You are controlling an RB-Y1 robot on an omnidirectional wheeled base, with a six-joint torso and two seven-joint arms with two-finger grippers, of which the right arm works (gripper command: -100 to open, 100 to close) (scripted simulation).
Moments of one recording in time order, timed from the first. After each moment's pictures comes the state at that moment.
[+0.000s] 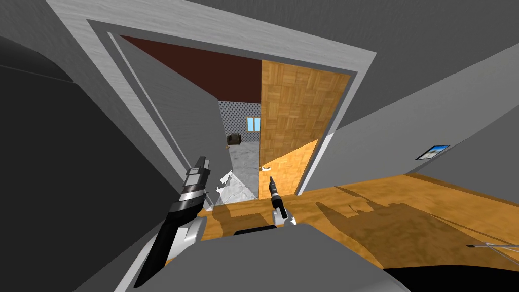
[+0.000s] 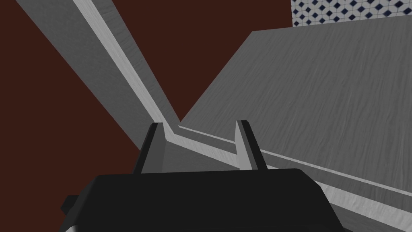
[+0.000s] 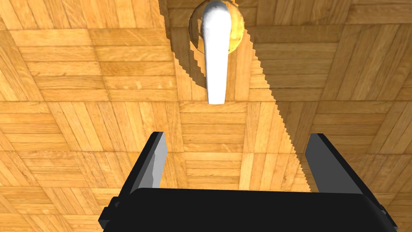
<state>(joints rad) -0.17 0.03 0.06 -0.63 -0.12 -0.80 0.10</state>
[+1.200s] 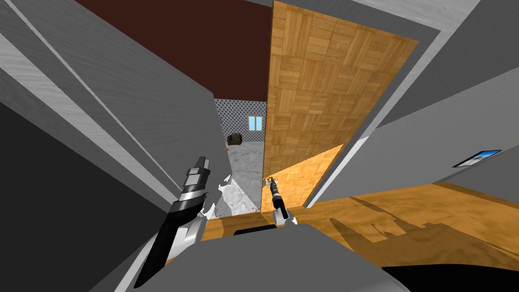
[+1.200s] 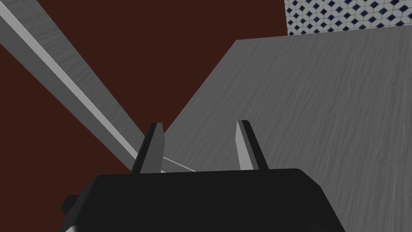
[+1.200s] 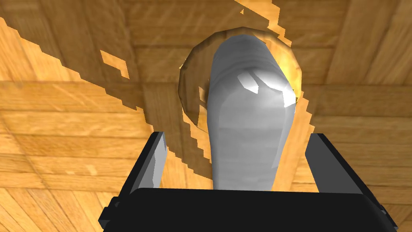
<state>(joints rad) -0.19 0.01 0.04 -0.58 -0.13 -0.82 0.10</state>
